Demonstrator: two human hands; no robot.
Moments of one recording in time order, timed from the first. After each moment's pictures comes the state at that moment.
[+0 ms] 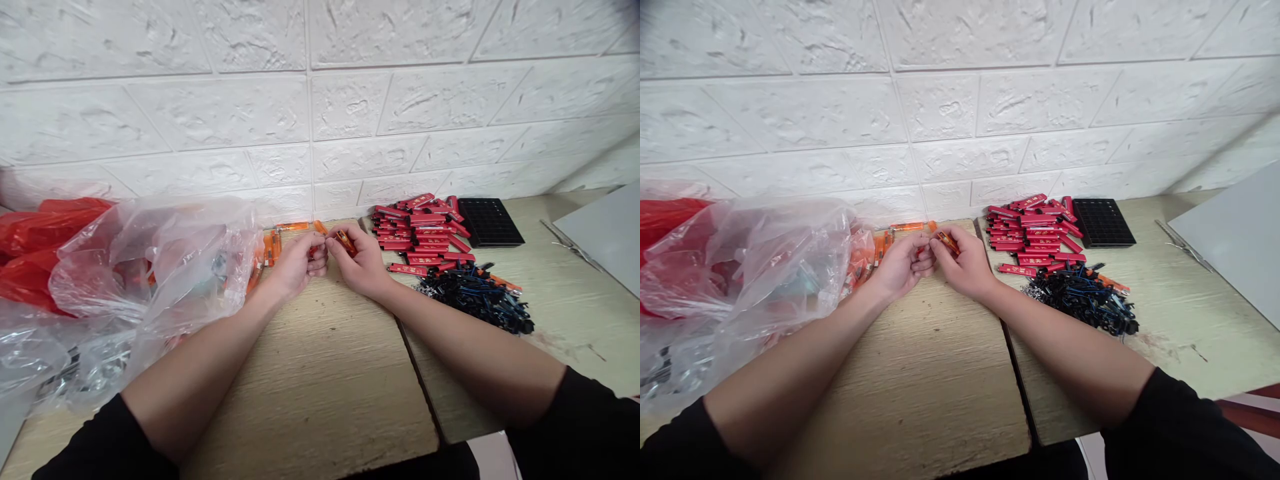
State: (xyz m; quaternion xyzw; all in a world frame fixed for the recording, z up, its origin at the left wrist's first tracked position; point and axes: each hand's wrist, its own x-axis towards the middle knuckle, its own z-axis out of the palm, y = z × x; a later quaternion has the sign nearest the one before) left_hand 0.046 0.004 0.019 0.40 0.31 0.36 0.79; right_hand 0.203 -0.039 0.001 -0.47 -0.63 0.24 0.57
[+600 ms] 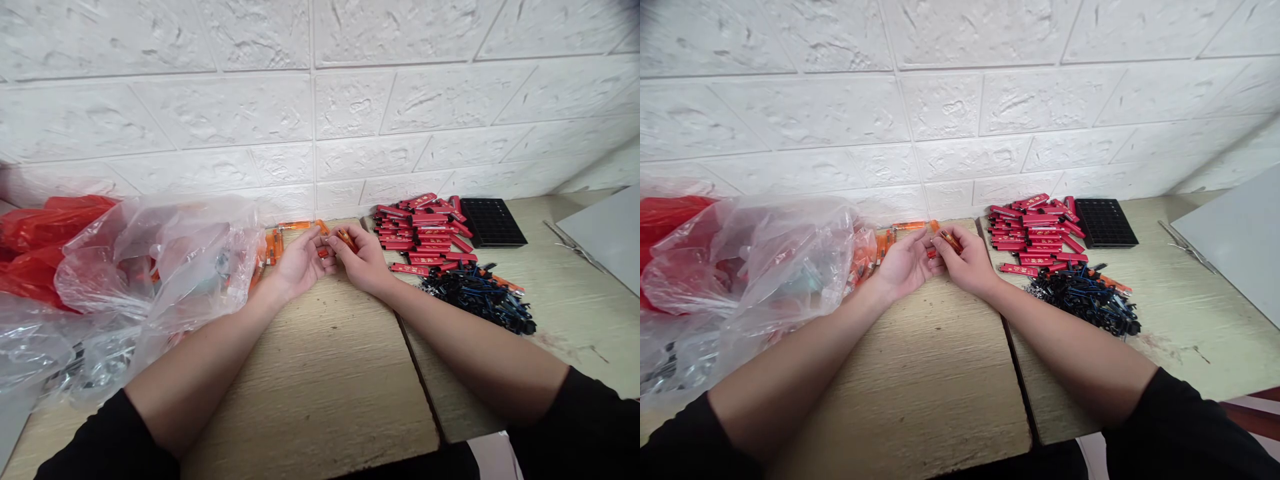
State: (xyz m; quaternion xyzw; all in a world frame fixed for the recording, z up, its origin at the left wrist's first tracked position) left_hand 0.050 0.010 0.015 0.25 0.26 0.33 0.87; right_hand 0.202 -0.036 -0.001 -0.46 -0.57 0.36 0.58
